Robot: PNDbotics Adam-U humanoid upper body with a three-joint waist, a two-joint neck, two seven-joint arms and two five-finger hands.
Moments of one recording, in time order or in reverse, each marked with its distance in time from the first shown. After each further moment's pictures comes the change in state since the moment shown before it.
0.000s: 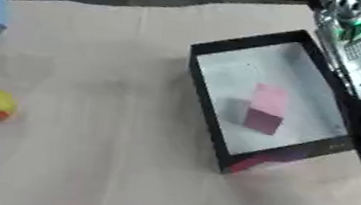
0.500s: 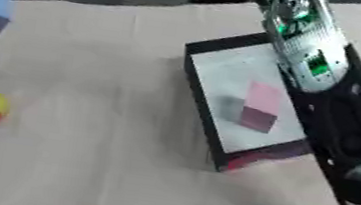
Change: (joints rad) left arm 0.063 -0.014 -0.016 -0.114 0.146 -0.073 0.151; right arm -0.048 0.142 0.052 0.047 0.144 -0.049 0.102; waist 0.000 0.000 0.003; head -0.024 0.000
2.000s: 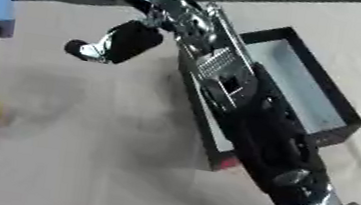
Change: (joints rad) left arm 0.127 -0.080 -0.040 -0.181 0.058 -0.213 0.248; right arm -0.005 0.137 0.102 0.000 0.109 -0.086 0.221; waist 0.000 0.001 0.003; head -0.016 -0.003
